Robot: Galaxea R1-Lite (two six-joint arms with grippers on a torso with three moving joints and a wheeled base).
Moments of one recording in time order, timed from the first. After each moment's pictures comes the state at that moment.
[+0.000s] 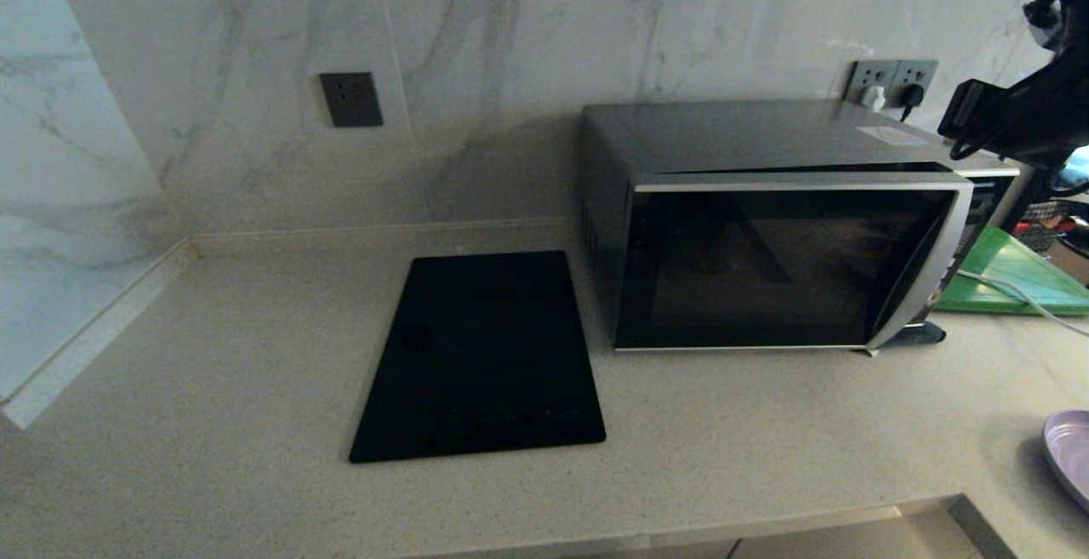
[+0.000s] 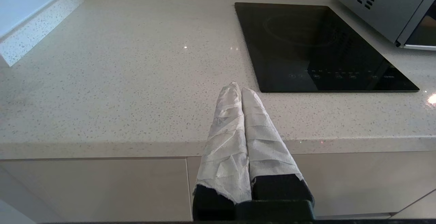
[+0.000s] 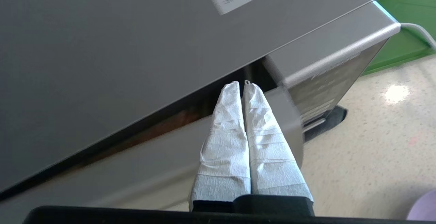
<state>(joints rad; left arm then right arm) 0.00 0.00 0.00 -0.01 0.03 -0.07 -0.11 1.91 -1.99 0.46 -0.16 0.34</state>
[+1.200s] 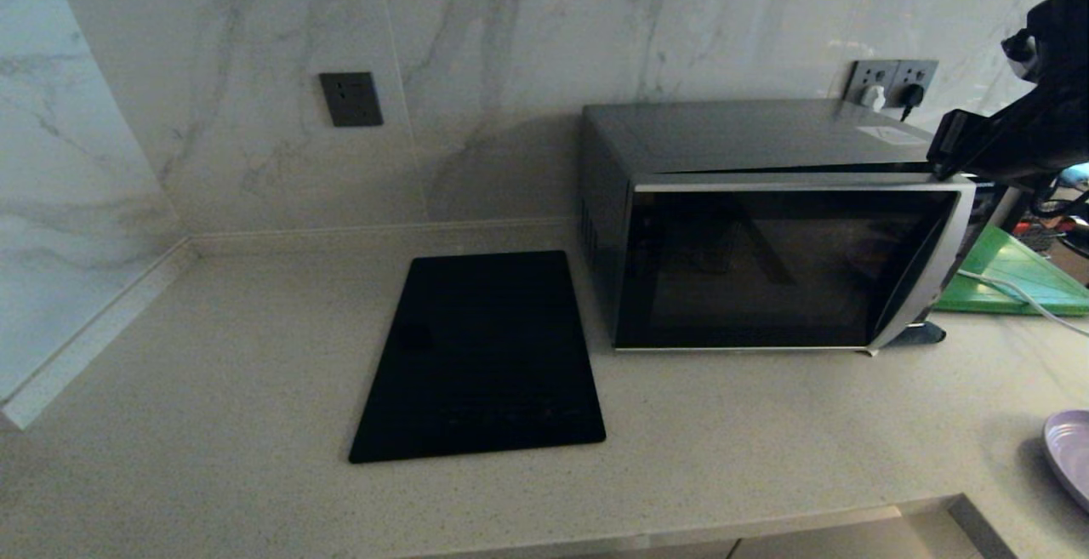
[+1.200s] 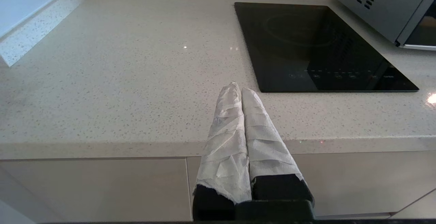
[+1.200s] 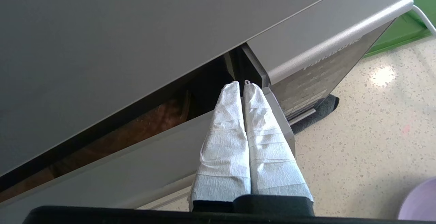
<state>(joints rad) 0.00 0.00 0.00 -0.01 0.03 -0.07 -0.13 1.96 -1.99 0.49 -0.16 0.33</state>
